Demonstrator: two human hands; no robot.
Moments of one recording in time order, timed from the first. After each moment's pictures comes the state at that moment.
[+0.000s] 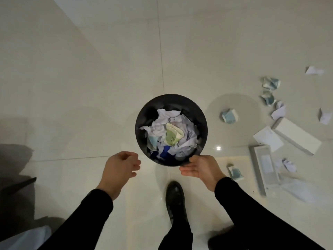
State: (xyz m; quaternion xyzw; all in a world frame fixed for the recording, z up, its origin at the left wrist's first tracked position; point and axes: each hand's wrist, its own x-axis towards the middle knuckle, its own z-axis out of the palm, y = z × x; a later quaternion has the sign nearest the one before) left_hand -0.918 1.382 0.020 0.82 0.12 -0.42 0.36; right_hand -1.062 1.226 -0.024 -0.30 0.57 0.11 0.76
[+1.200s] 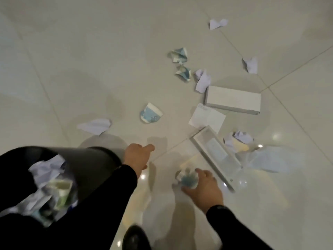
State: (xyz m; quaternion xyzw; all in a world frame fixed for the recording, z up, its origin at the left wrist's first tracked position) left_hand -1.093 1.111 -0.218 0.83 -0.07 -0.51 0.23; right_hand -1.292 1.136 -0.243 -0.60 0.65 0.20 0.41
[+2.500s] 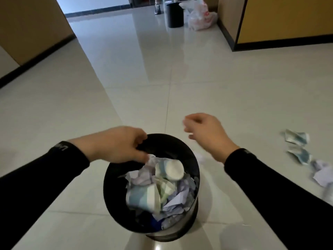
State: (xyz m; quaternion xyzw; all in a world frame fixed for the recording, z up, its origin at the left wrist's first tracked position) left_hand -0.888 1.281 -0.059 0.88 -0.41 -0.24 0.00; right_hand -0.994 1.107 -0.114 -0.74 0.31 -0.12 0.58
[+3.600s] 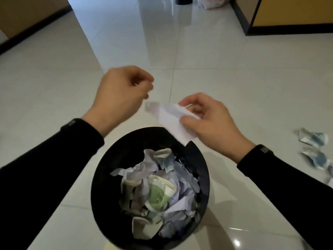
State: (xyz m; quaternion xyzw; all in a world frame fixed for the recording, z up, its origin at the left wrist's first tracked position) left_hand -0.852 1.236 -0.069 0.85 -0.29 -0.03 0.44; right_hand -0.969 1.094 -0.131 -0.82 0.12 -0.17 0.53
